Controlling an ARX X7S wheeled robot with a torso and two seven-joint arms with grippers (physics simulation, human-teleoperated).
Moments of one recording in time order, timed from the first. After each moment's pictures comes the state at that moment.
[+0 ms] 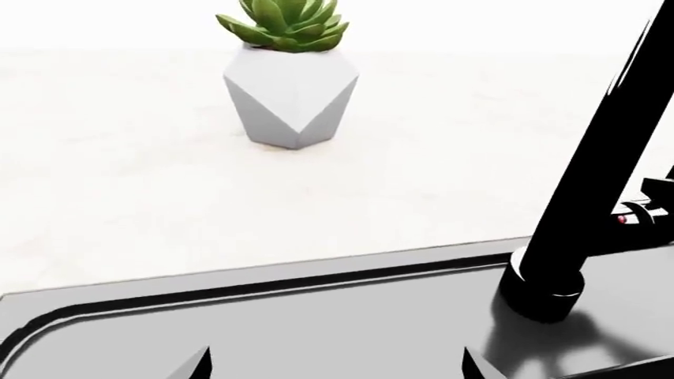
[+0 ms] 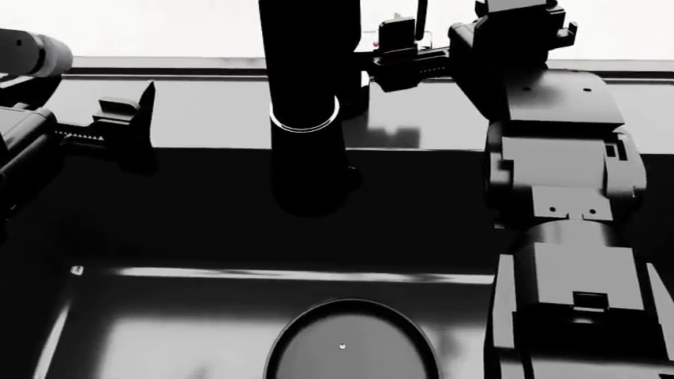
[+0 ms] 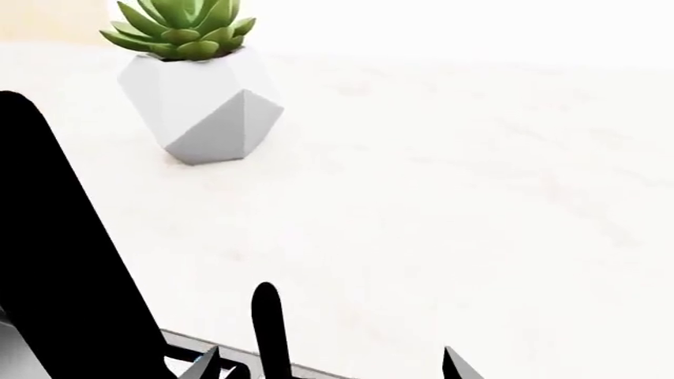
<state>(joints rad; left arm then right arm) -0.99 -0.43 0.28 0.05 -0.79 -0.88 -0.23 1.53 0.10 -0.04 1.31 0.00 0.22 -0.38</state>
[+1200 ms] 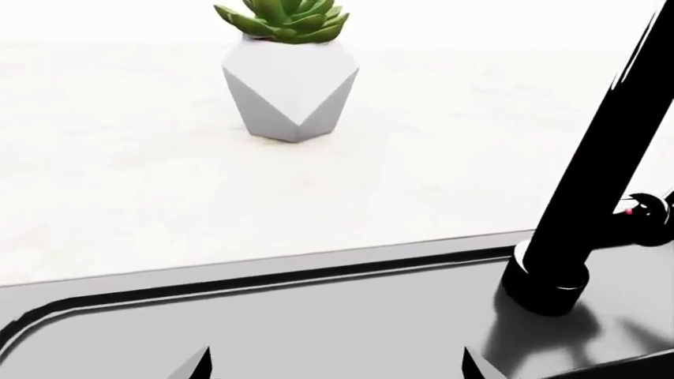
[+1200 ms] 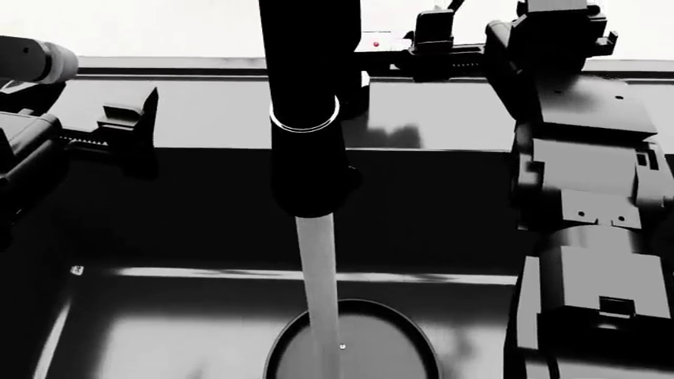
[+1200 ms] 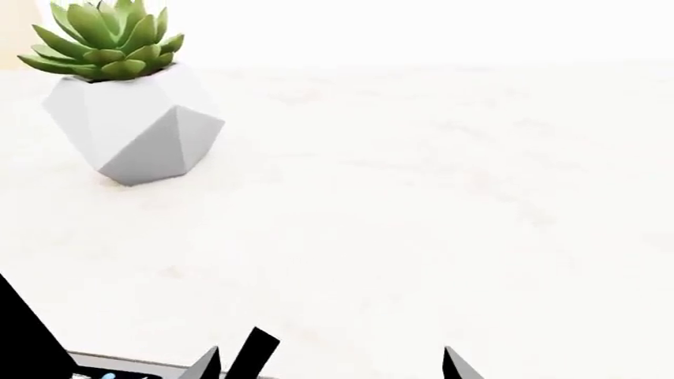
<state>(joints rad) -0.98 -0.43 0.29 0.03 -0.79 -0.85 -0.22 1.52 0.14 0.00 1.31 0.03 0.22 -0.31</state>
